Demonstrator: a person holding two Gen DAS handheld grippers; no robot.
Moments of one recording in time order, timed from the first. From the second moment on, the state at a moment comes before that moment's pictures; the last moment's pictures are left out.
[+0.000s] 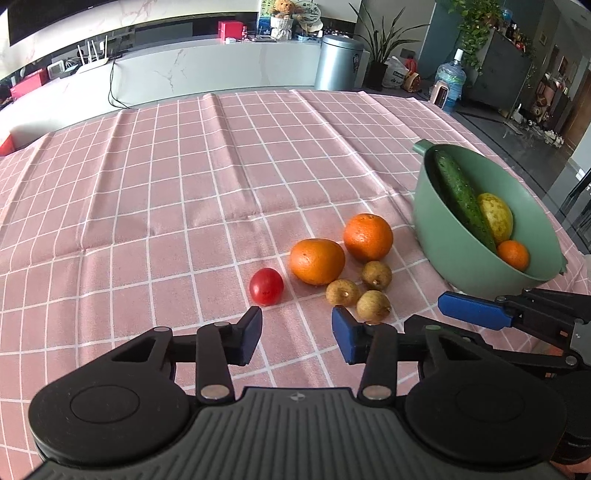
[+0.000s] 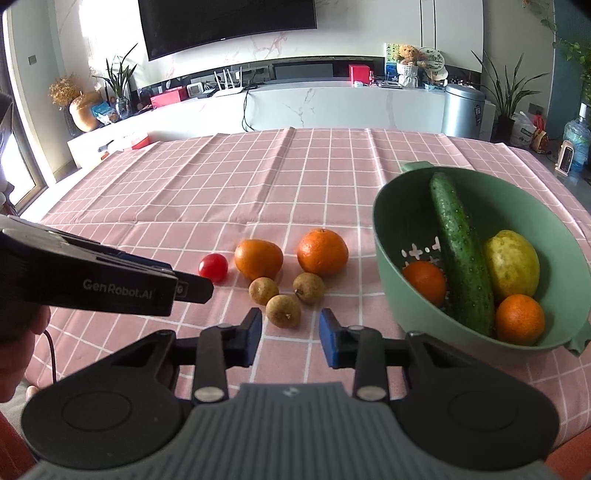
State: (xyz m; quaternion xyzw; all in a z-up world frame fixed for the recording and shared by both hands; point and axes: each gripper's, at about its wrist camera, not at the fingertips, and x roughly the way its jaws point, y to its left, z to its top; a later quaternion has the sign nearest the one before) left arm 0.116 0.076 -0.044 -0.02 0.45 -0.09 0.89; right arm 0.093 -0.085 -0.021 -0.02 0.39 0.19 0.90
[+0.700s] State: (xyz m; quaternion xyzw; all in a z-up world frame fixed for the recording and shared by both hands) left arm 0.153 0.078 -0.073 -0.01 0.46 -0.06 0.88; right arm 0.129 -0.073 -0.052 0.02 0.43 0.20 0.88
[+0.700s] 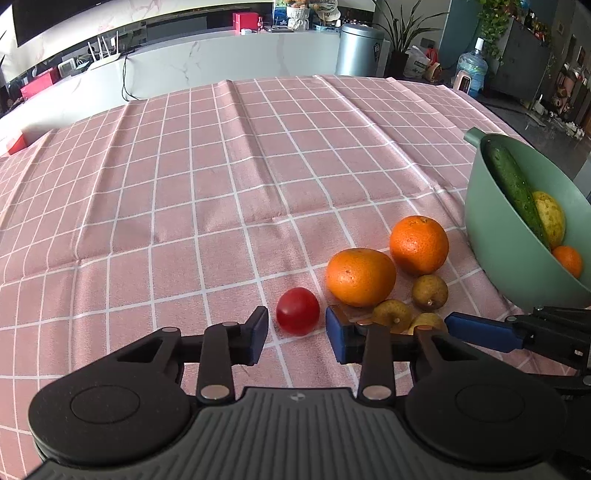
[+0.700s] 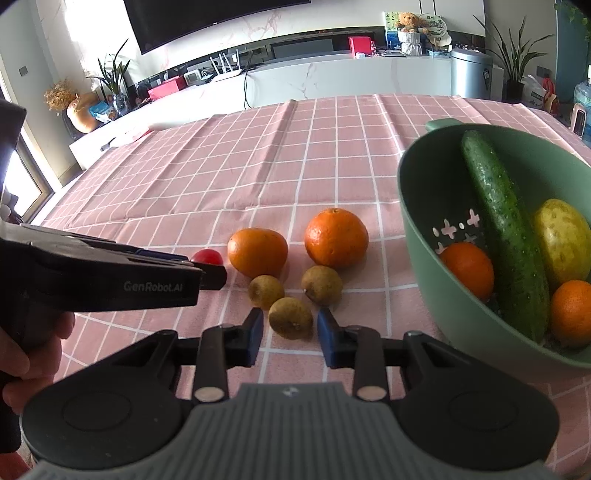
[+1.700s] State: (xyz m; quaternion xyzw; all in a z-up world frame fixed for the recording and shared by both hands) left arm 0.110 0.054 -0.010 -0.07 0.39 -0.09 0.91; right arm 0.086 -0.118 0.009 0.04 0.37 0.22 0.90
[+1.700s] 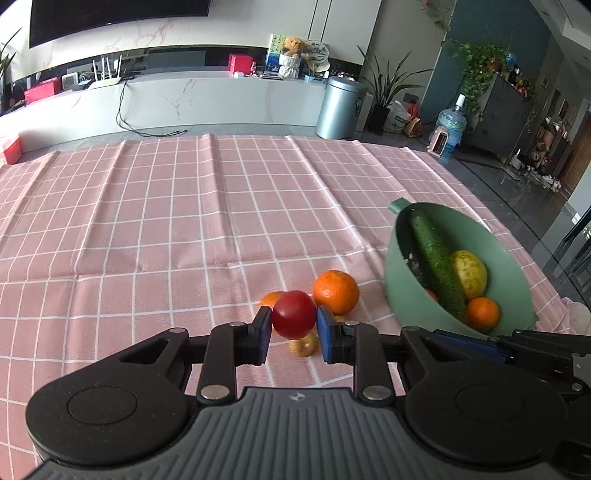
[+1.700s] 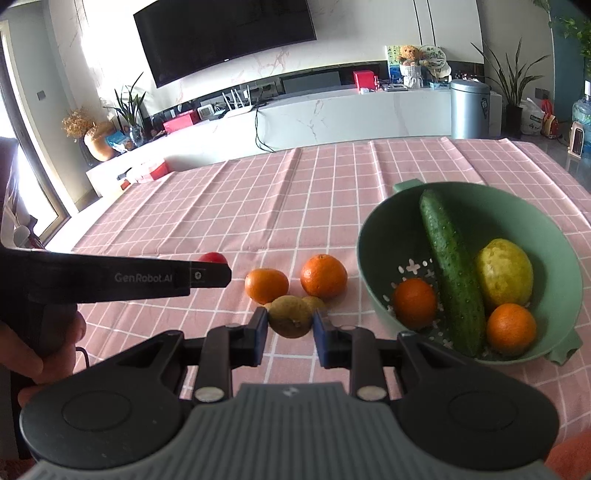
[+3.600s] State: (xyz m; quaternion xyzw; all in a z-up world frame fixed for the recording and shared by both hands) left arm 0.183 -0.088 -0.015 0.03 0.52 -0.22 0.83; right arm 0.167 -0.206 -0.003 -0.05 0.54 0.22 0.81
